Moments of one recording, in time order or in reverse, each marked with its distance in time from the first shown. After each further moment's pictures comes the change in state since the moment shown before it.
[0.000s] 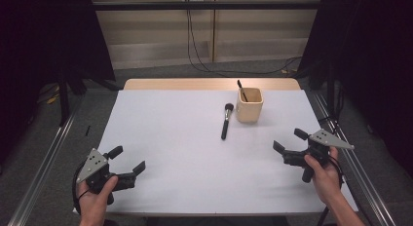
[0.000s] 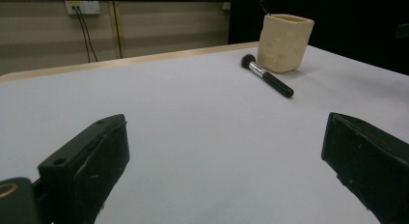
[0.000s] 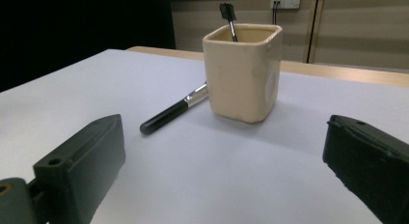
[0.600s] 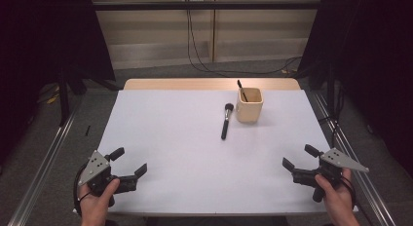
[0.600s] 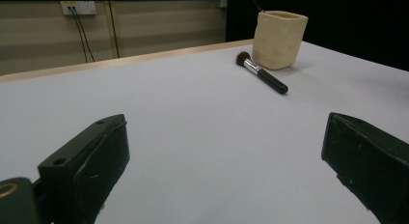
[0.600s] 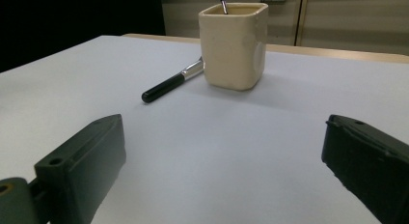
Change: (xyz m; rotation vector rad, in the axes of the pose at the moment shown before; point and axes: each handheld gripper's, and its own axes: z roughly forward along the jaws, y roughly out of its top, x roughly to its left) left arm -0.007 0.000 -0.002 0.004 -0.010 0.022; right arm 0.010 -0.025 -0.044 0.022 -0.053 -0.011
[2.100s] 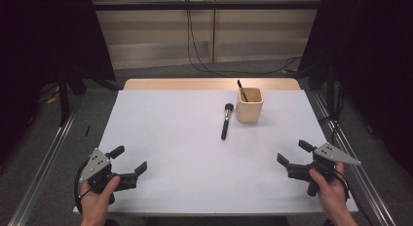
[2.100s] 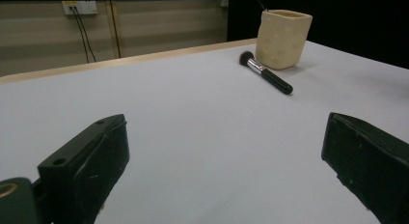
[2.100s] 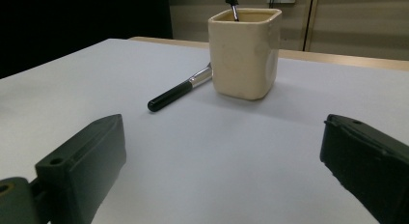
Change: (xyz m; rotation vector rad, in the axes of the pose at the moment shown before) left arm 0.005 0.001 0.005 0.000 0.003 0.007; right arm 0.004 0.010 0.020 -0.010 0.038 0.001
